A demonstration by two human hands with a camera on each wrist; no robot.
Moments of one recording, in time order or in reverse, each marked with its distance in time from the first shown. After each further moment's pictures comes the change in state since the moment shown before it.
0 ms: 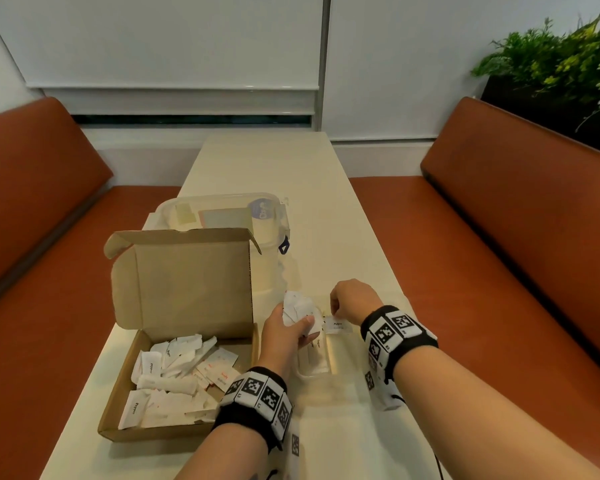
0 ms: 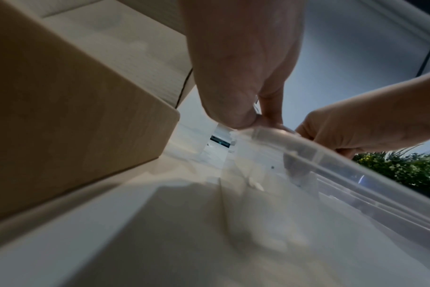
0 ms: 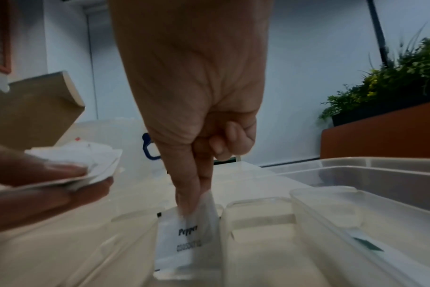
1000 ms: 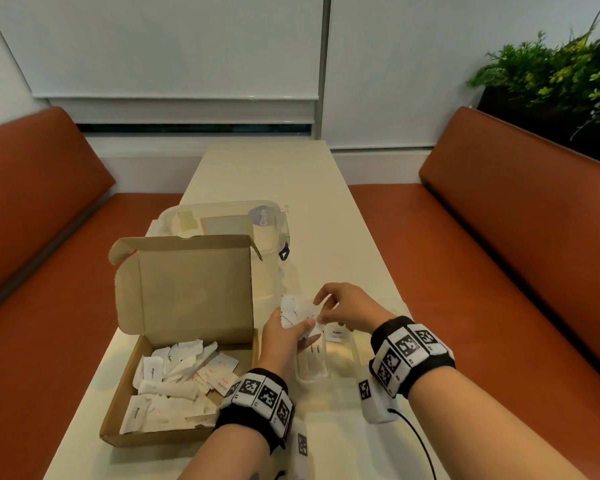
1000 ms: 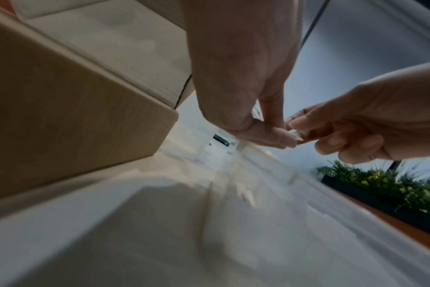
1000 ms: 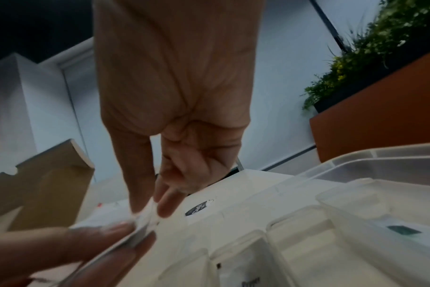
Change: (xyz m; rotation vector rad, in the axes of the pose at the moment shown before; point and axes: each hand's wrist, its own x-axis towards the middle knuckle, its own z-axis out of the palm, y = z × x) left_hand -0.002 0.006 0.001 -0.084 -0.021 -0.025; right_hand -0.019 -0.002 -0.009 0.630 -0.029 -0.082
